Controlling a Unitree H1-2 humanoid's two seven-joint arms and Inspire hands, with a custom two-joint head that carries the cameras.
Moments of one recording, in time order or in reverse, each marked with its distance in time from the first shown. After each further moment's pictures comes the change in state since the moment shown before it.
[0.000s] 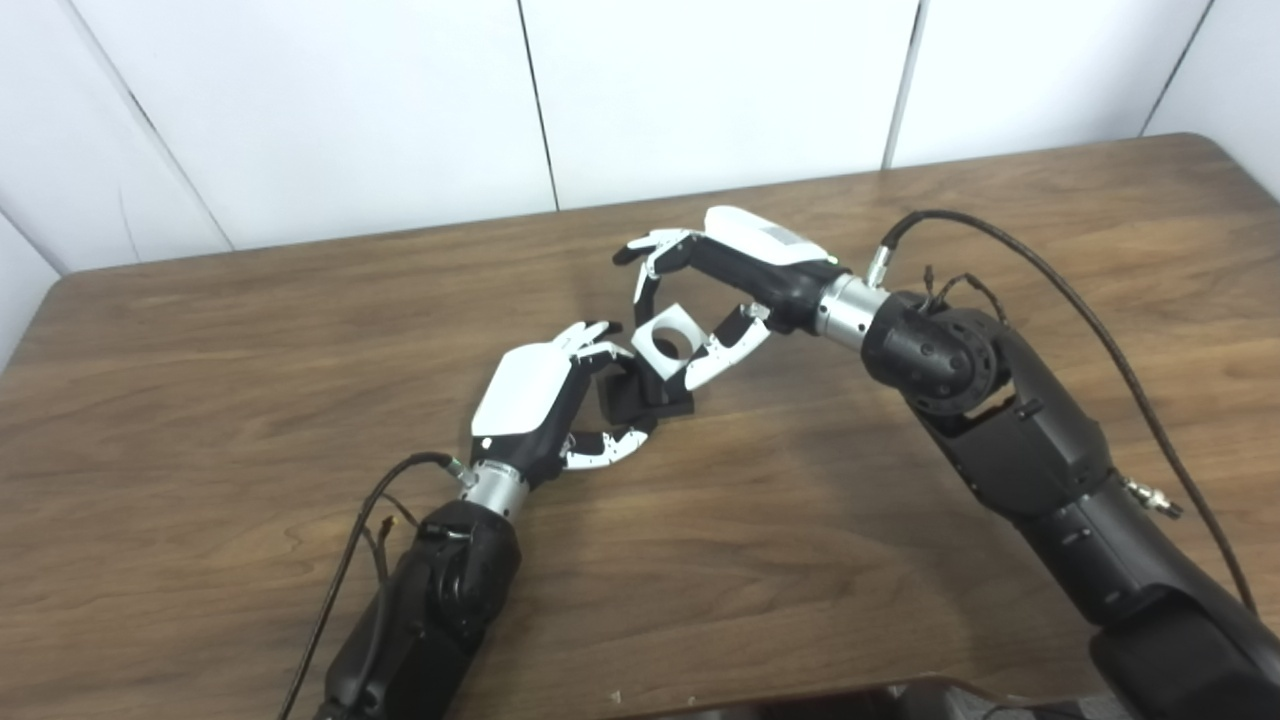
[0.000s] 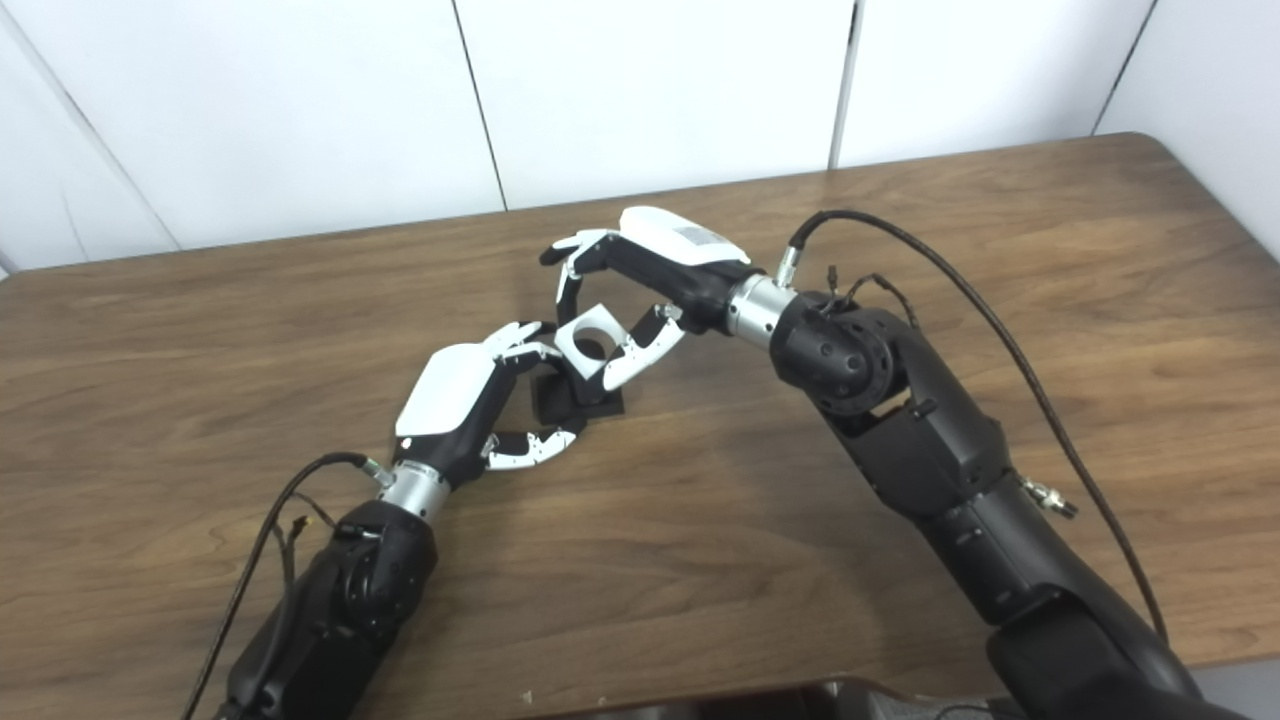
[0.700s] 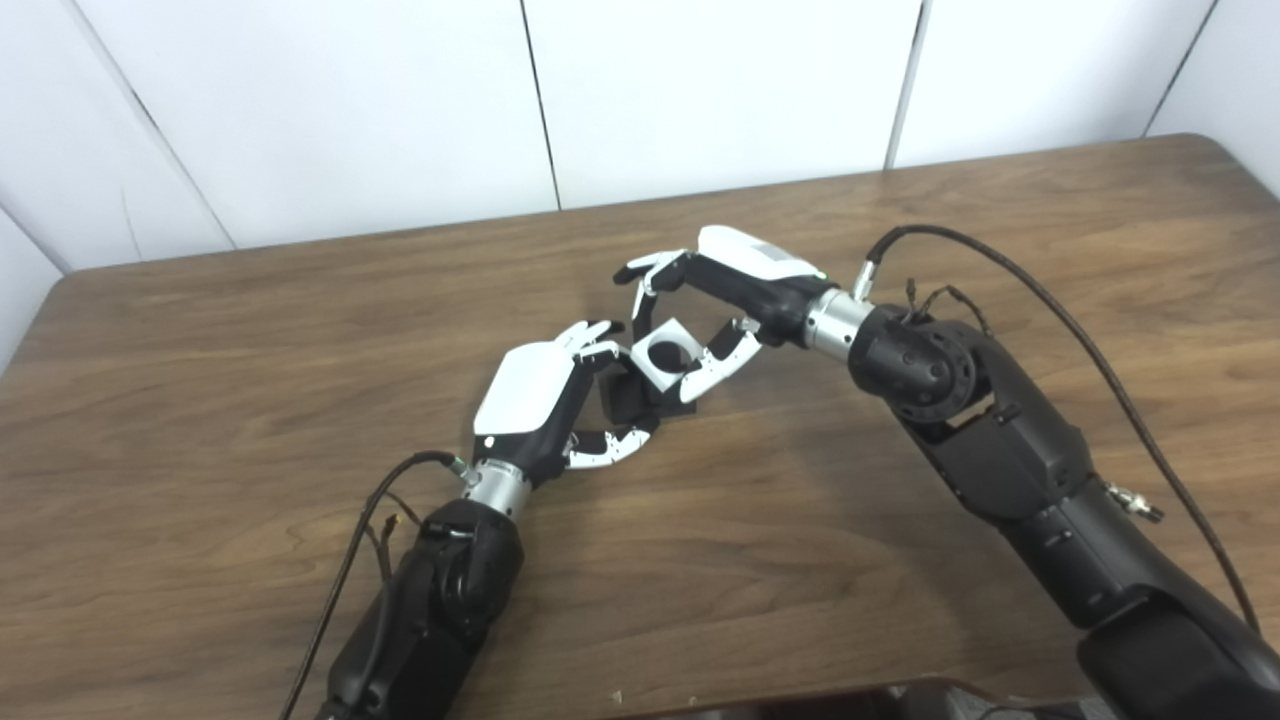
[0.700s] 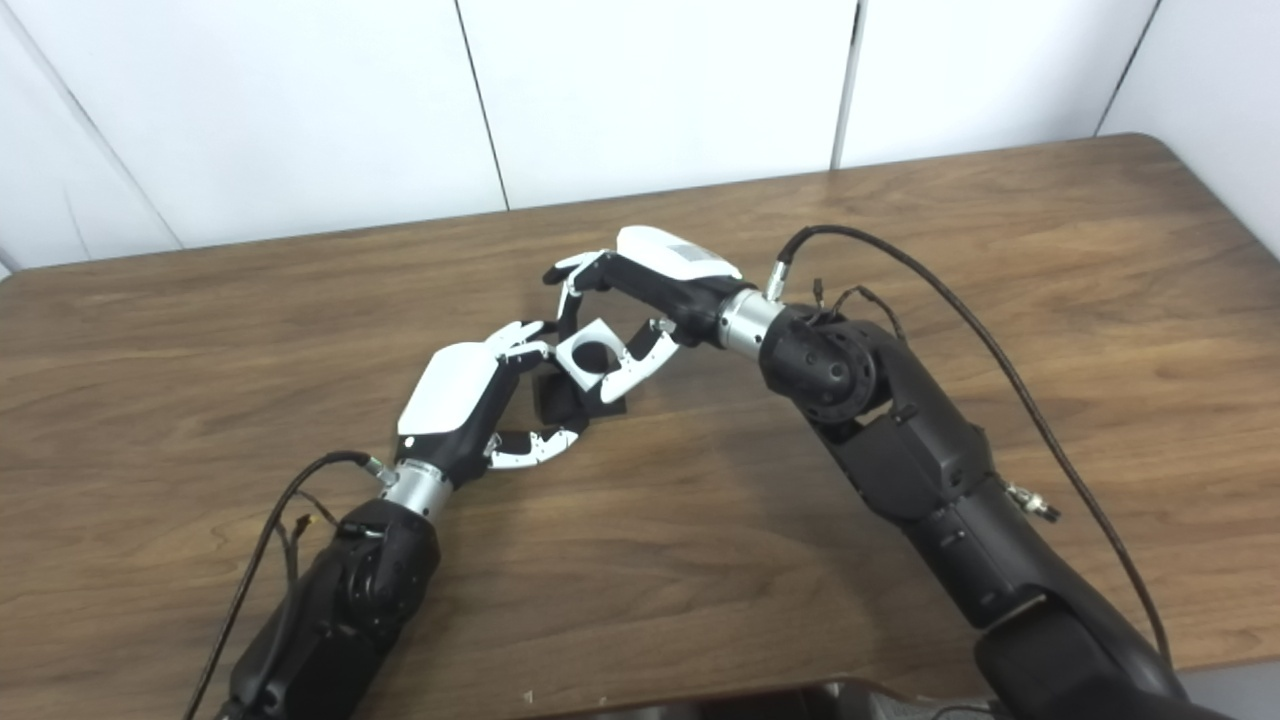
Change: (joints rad) left arm -0.003 -0.004 -0.006 -0.002 0.010 0.008 0.001; right arm -0.002 0.031 0.021 0.064 -0.022 -0.003 -0.009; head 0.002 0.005
